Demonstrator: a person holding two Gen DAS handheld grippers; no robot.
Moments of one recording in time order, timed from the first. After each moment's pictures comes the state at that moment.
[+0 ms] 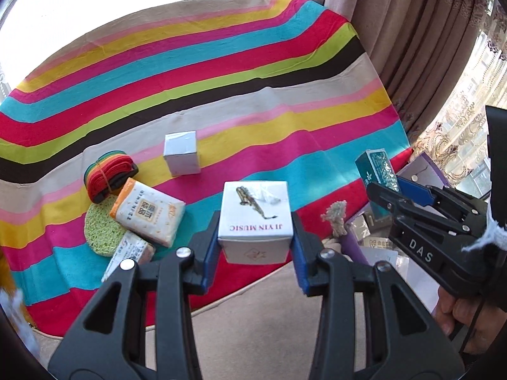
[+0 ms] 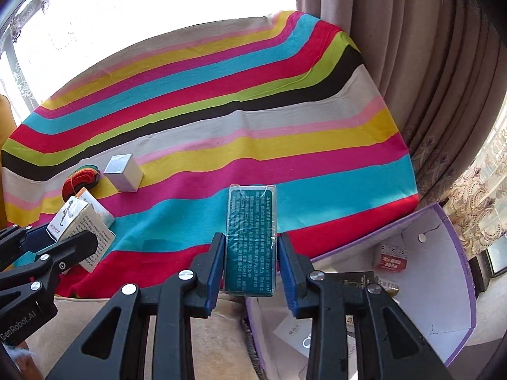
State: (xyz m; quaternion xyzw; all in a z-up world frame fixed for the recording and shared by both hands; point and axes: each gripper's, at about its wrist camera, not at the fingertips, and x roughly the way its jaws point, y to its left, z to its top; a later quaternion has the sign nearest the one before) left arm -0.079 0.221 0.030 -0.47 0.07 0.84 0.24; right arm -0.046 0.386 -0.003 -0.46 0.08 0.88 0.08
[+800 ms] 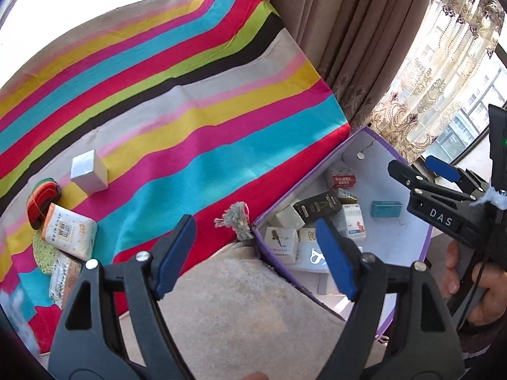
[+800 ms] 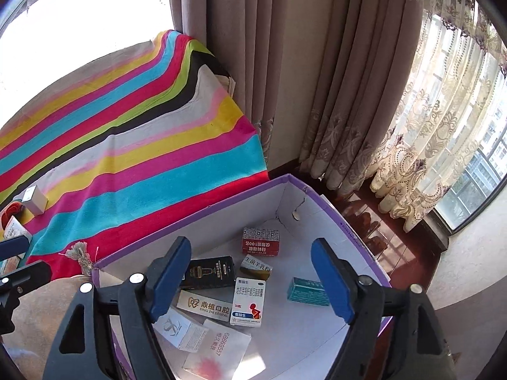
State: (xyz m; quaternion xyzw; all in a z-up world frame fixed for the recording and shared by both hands) left arm -0.038 0.299 0.037 -0.46 0.10 0.82 0.33; right arm 0.038 0.504 0.012 -0.42 0.08 0.87 0.24
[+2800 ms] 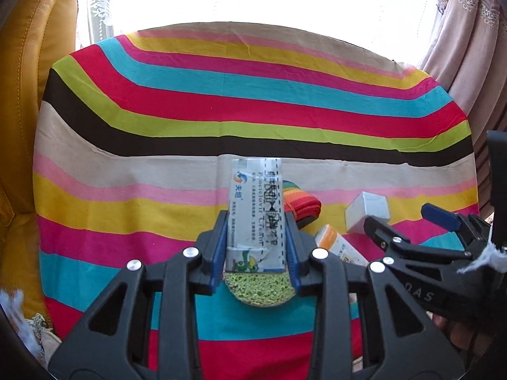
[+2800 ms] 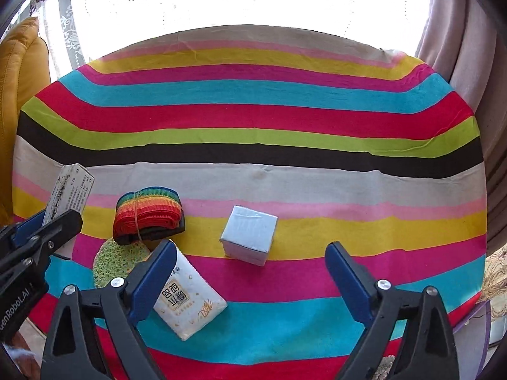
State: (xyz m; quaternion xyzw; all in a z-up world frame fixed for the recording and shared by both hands) left arm -0.157 0.047 0.005 -0.41 -0.05 0.91 0.05; right arm -0.177 0.212 -0.019 -0.45 -0.02 0.89 -0.02
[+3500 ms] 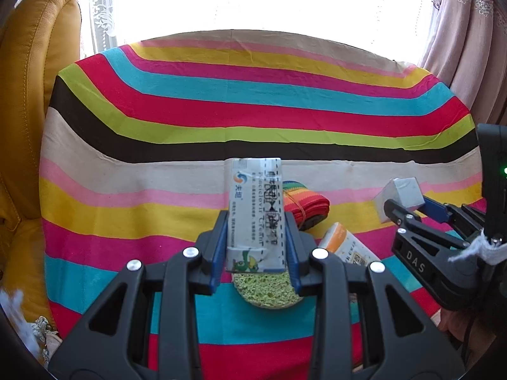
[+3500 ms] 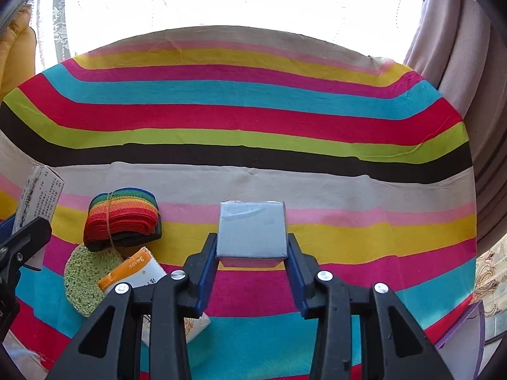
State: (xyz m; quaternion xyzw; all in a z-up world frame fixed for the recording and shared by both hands) left arm -0.146 0.052 0.004 -0.39 -0.02 0.92 0.04; right arm -0.170 0.213 -0.027 -0.42 -0.05 0.91 0.02
